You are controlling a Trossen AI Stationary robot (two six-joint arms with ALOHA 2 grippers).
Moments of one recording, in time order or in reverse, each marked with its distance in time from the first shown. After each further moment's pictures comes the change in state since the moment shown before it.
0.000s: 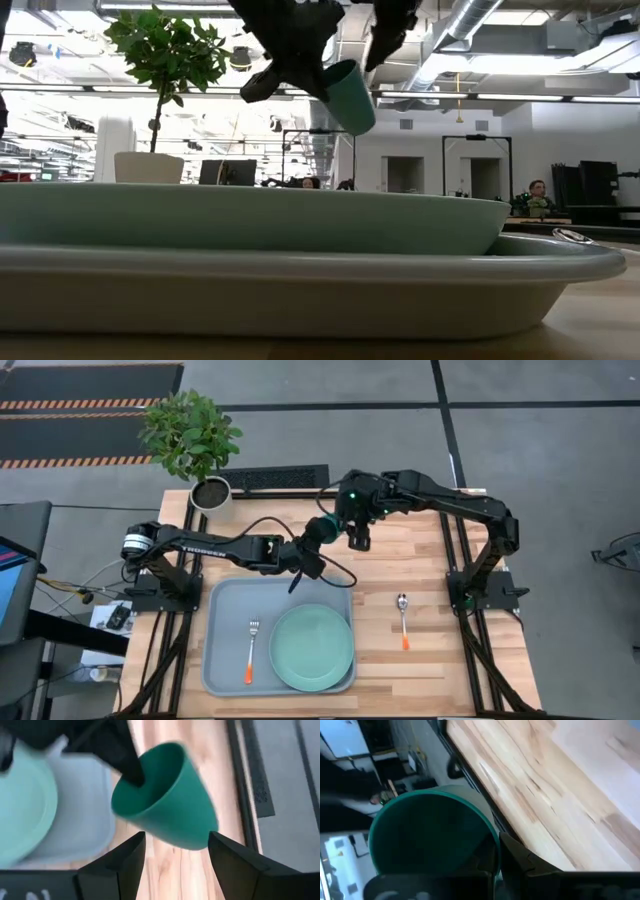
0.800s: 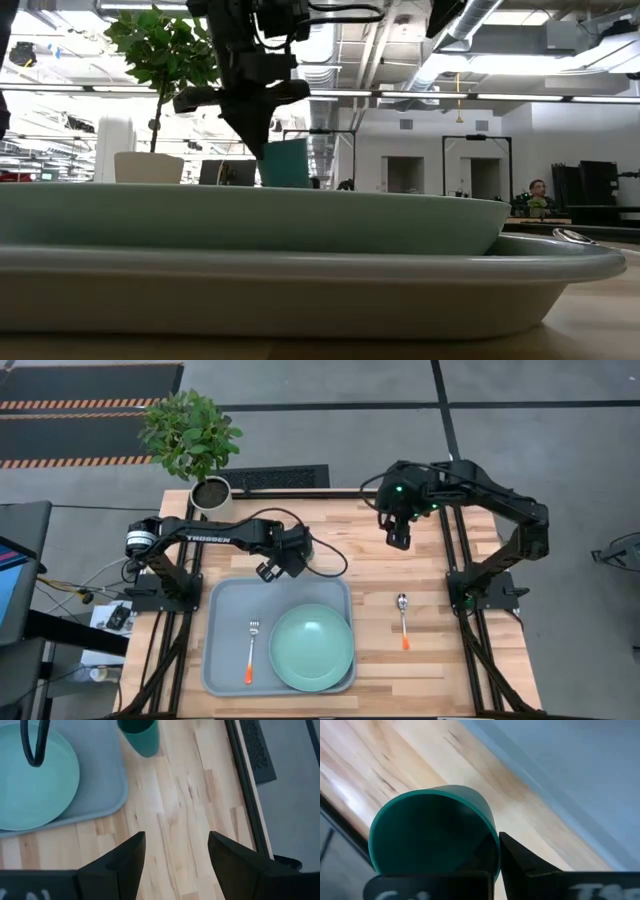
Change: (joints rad) left arm 0.142 0.017 -0.001 -0.485 0.501 -0.215; right arm -0.007 -0.222 0.000 -0.267 -0.004 0.131
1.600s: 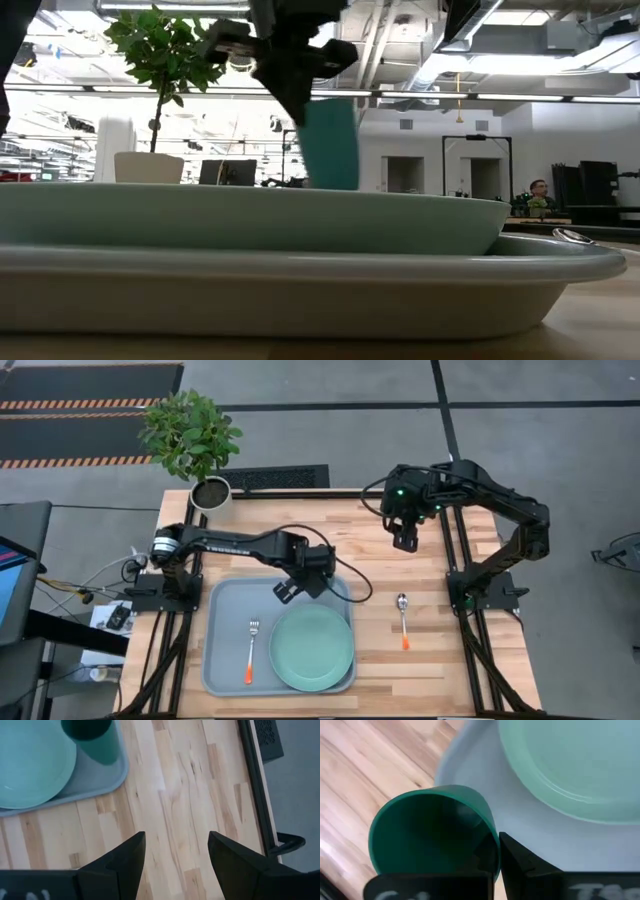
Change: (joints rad) left arm -0.153 0.201 0.366 -0.170 0.155 -0.131; right arm 0.001 -0.005 0.000 -0.112 0.000 0.021
